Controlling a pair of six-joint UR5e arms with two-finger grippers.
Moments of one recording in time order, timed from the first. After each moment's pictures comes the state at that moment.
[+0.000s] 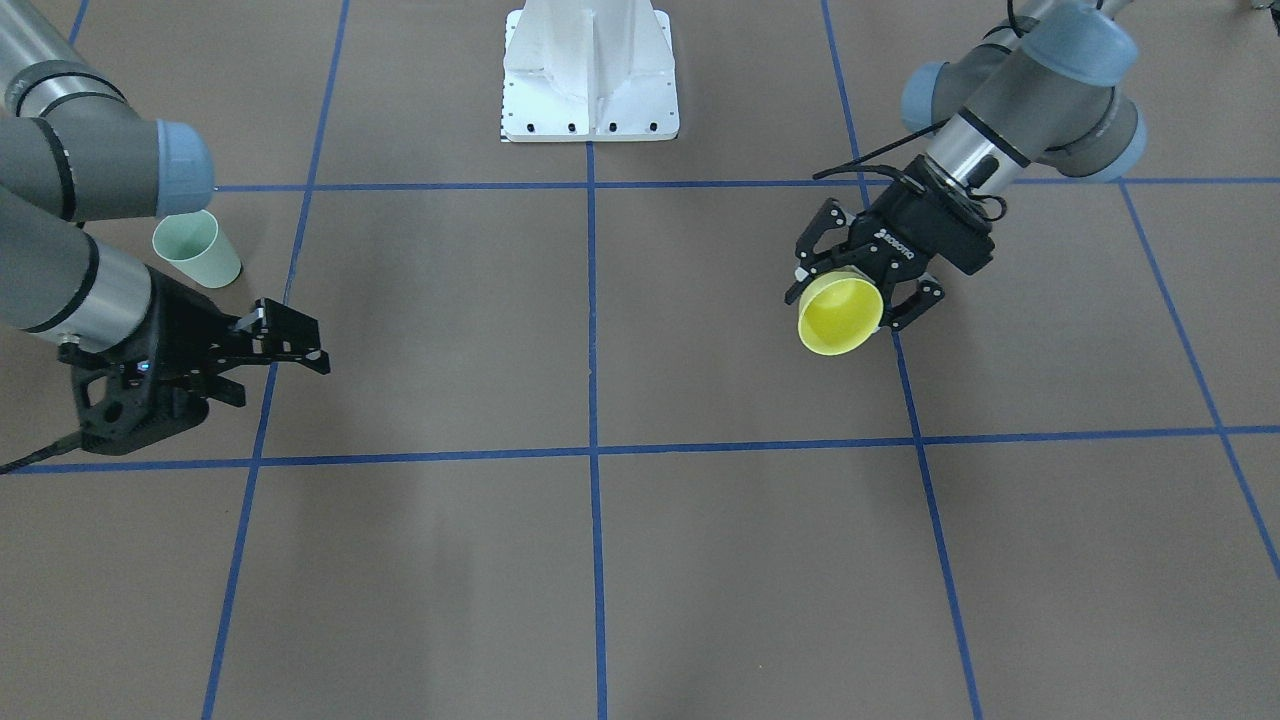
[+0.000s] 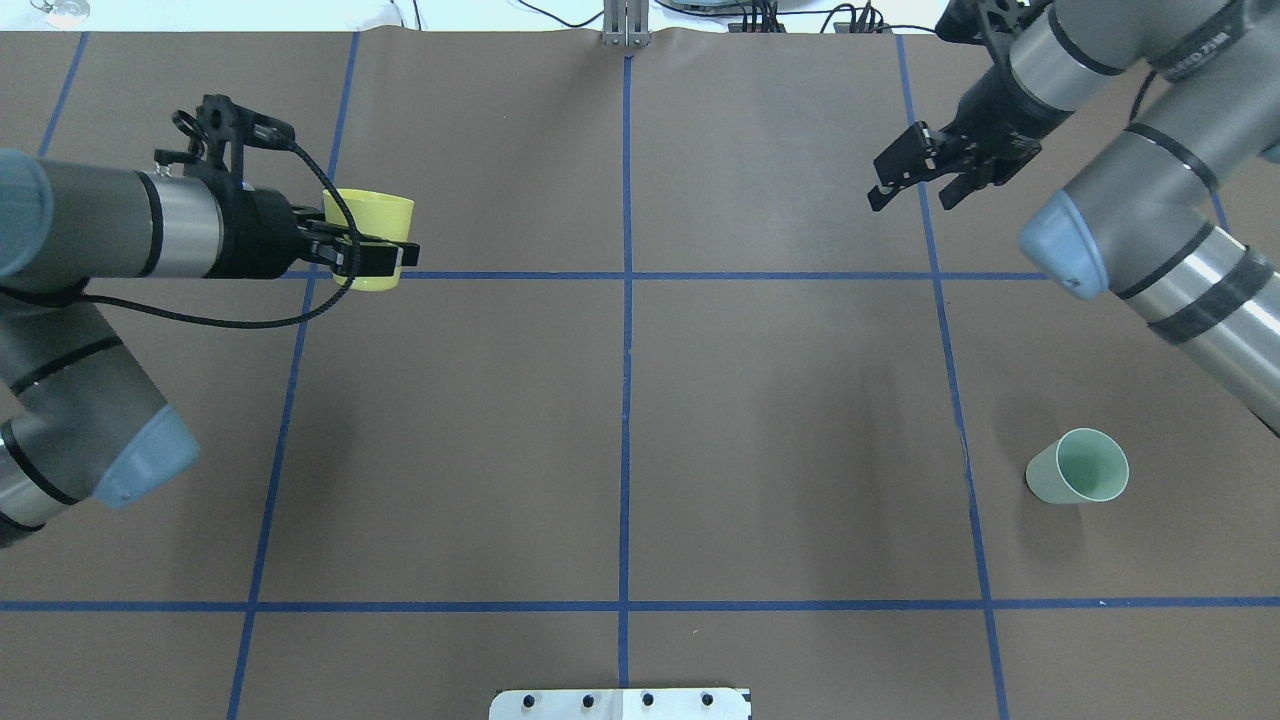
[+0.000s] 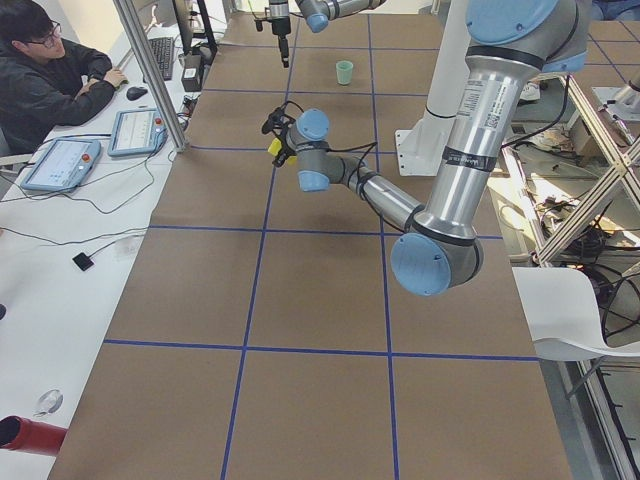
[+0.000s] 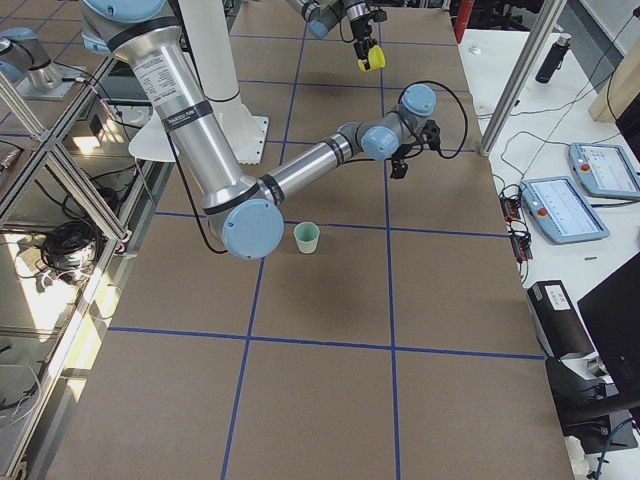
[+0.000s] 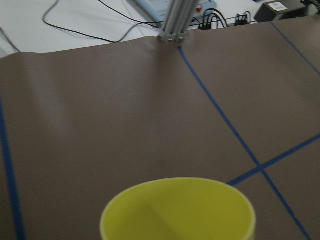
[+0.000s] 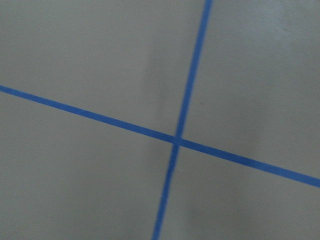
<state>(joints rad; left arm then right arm) -0.73 -1.88 -1.75 -2.55 -1.89 -0.88 1.00 -1.02 1.59 -1.40 2.46 0.70</state>
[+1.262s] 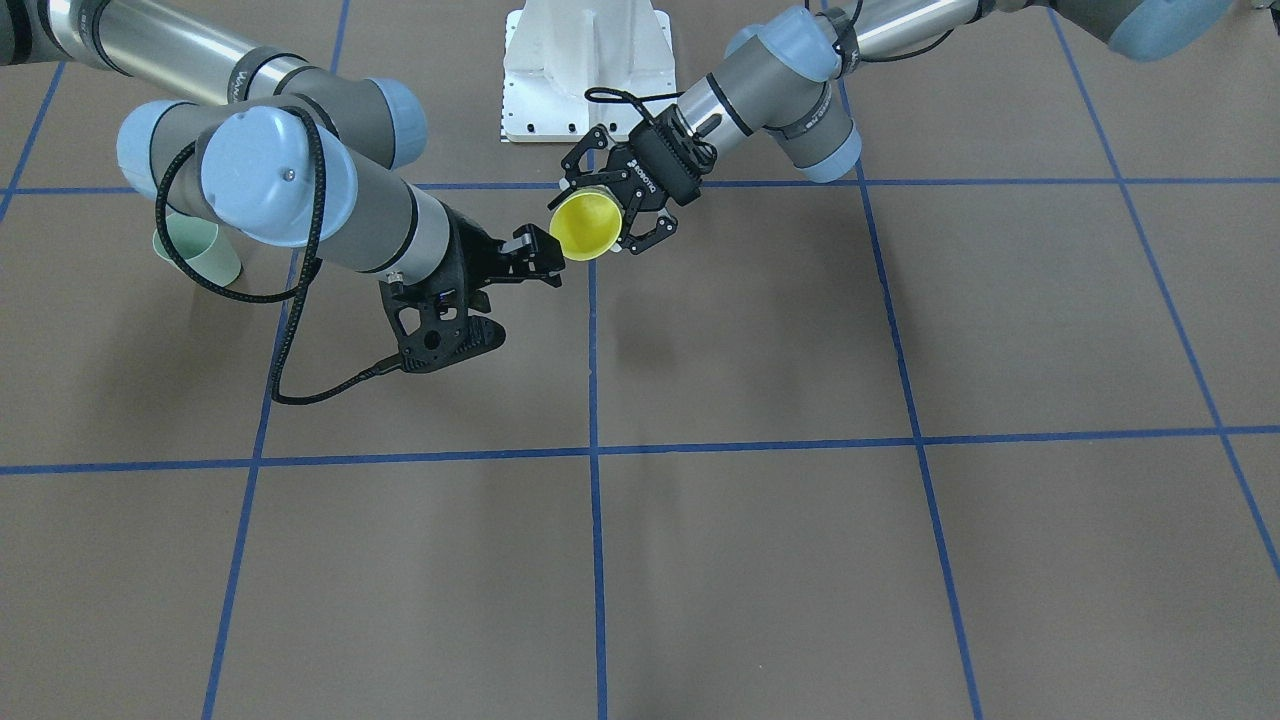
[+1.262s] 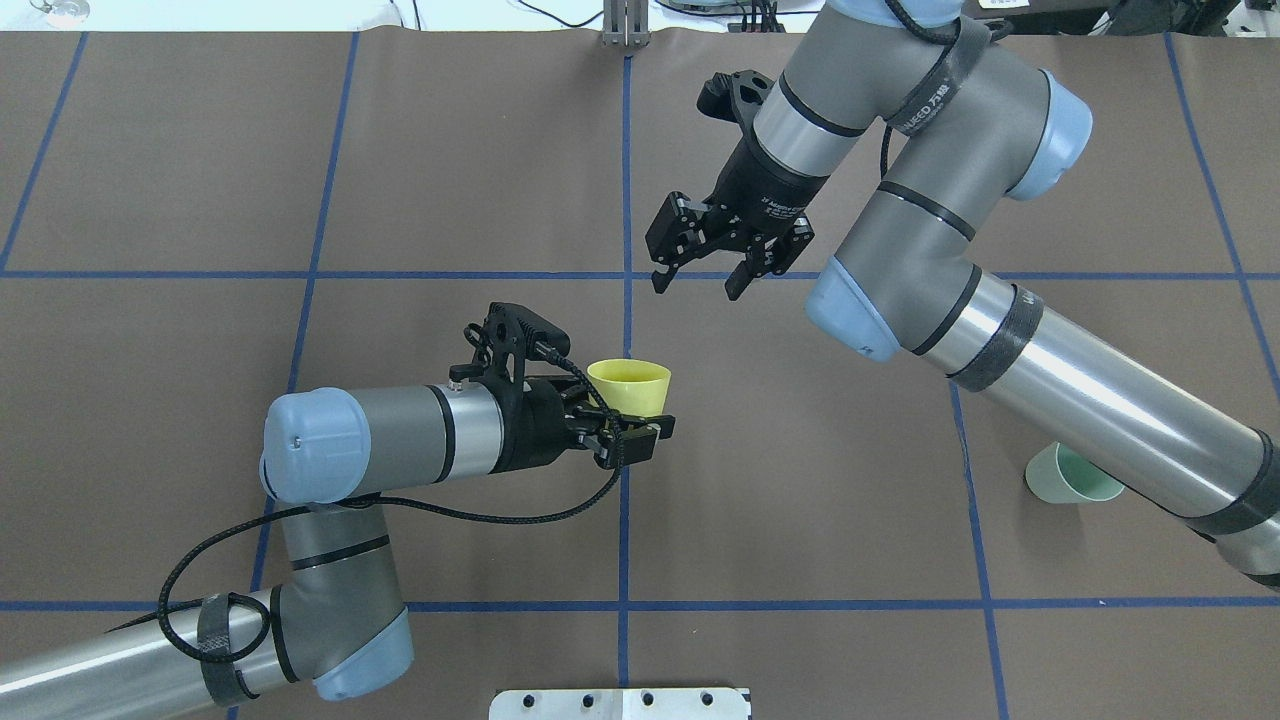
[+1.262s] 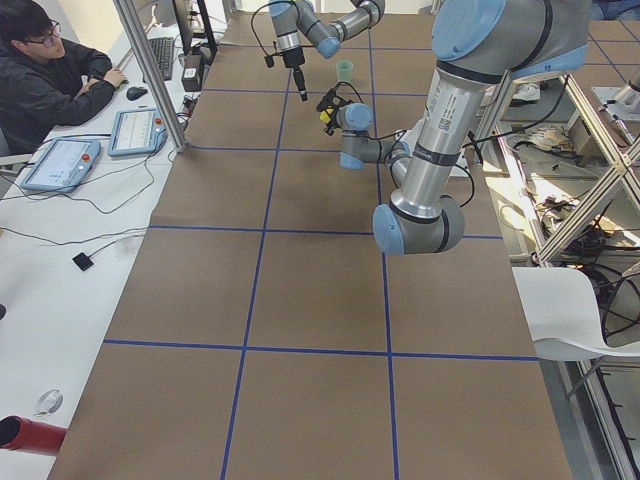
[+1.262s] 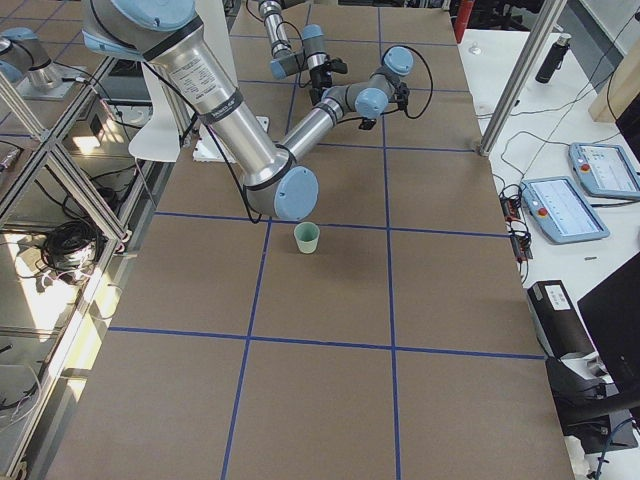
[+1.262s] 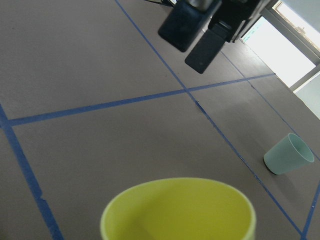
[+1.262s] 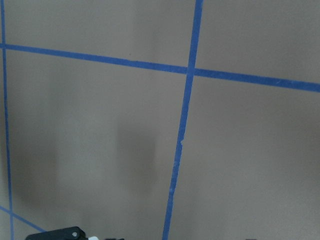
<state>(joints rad) -0.37 -2.11 -1.59 -2.74 -1.67 -0.94 0.80 -0.83 1.53 -1.40 2.54 0.96</state>
